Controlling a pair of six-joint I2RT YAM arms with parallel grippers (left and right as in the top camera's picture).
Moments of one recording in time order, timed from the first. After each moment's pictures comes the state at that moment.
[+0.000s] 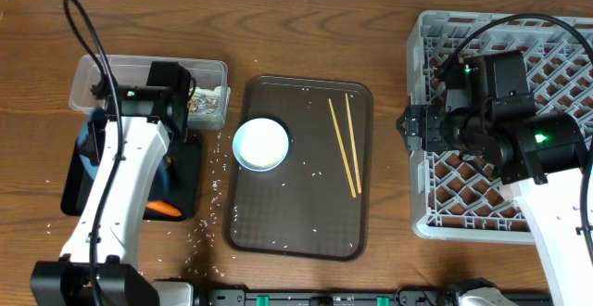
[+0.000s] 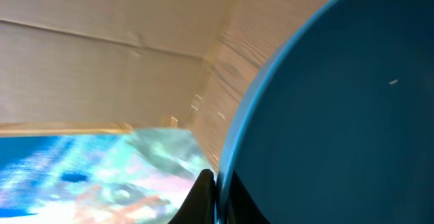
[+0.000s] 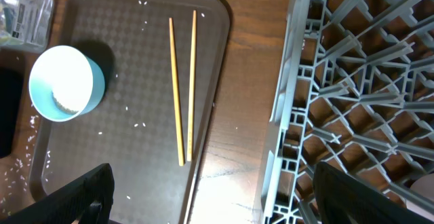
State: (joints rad) left arm -0.05 1.49 1.25 -1.35 -1.02 -0.41; right arm 0.23 1.29 1.41 -1.16 -0.11 0.20
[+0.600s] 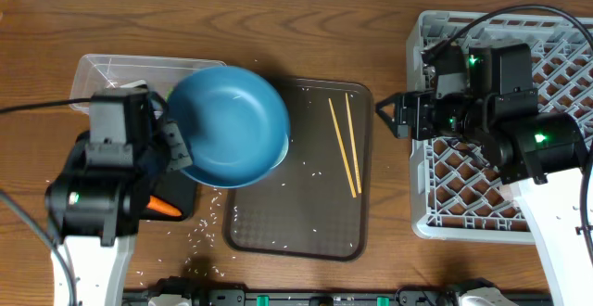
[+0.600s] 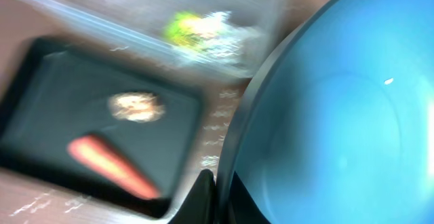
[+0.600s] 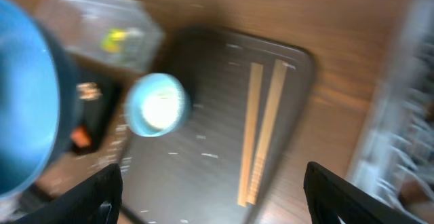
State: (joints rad) left arm -0.06 1.04 1.26 -1.13 0.00 -0.34; right arm 0.23 1.29 1.41 -0.97 -0.41 0.17
